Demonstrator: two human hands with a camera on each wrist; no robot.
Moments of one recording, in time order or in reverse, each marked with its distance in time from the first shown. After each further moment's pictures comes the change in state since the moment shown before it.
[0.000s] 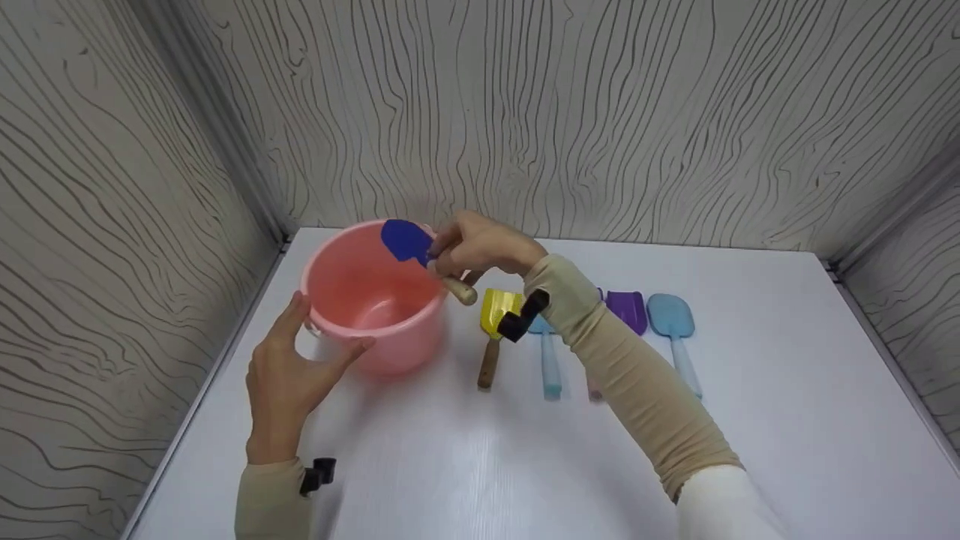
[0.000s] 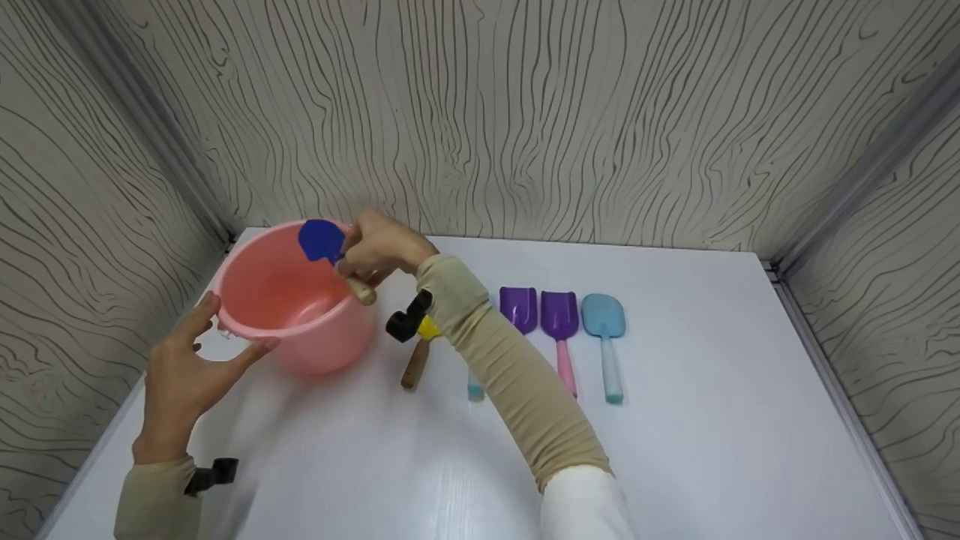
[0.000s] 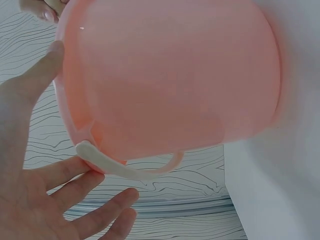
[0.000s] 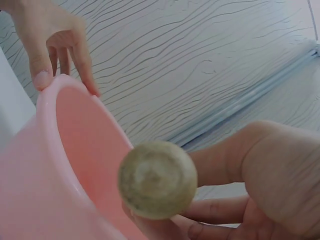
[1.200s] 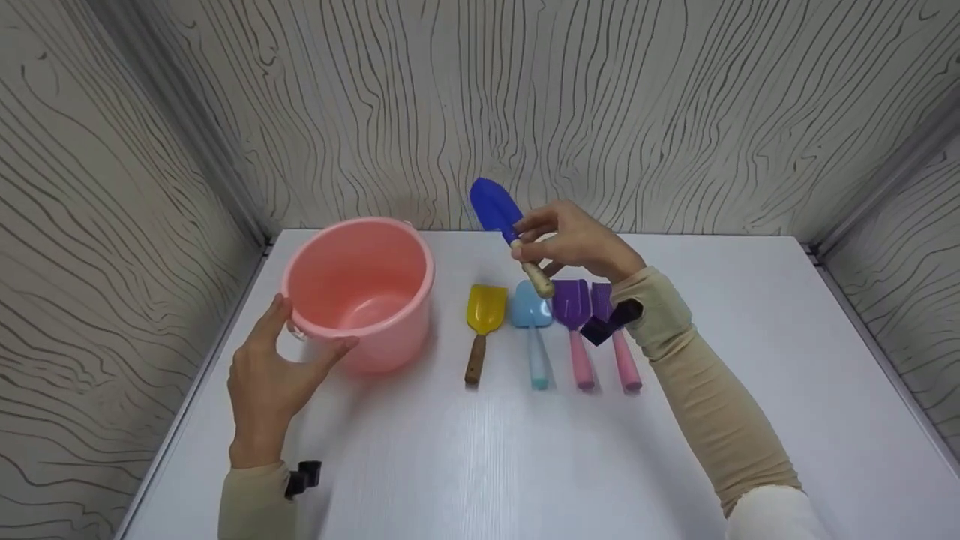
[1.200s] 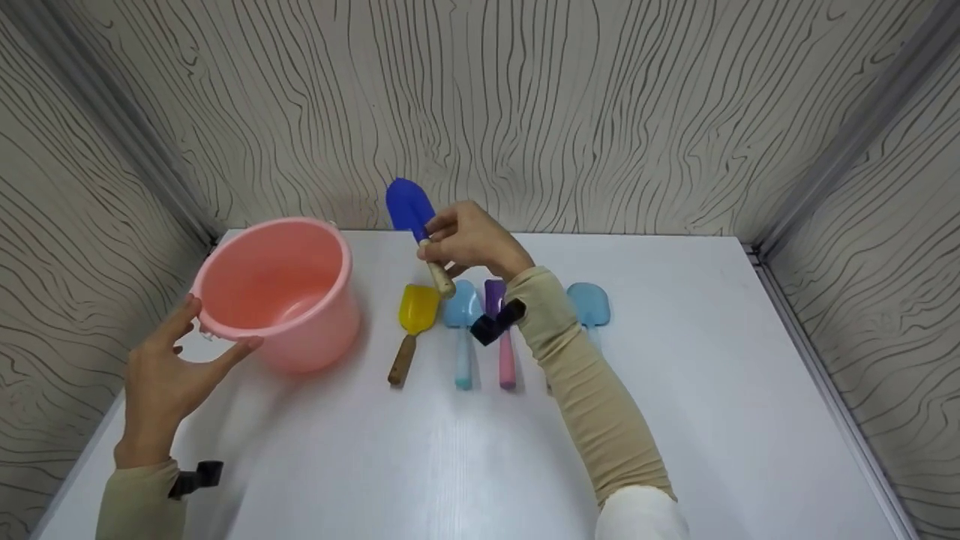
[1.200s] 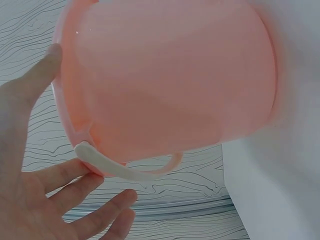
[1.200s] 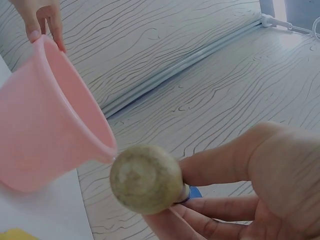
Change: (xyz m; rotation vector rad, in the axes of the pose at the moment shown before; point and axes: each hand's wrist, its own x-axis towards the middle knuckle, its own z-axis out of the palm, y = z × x) left_hand 0.001 -0.006 -0.010 0.022 0.050 0.080; right_hand -0.073 0.074 -0.056 0.035 0.222 0.007
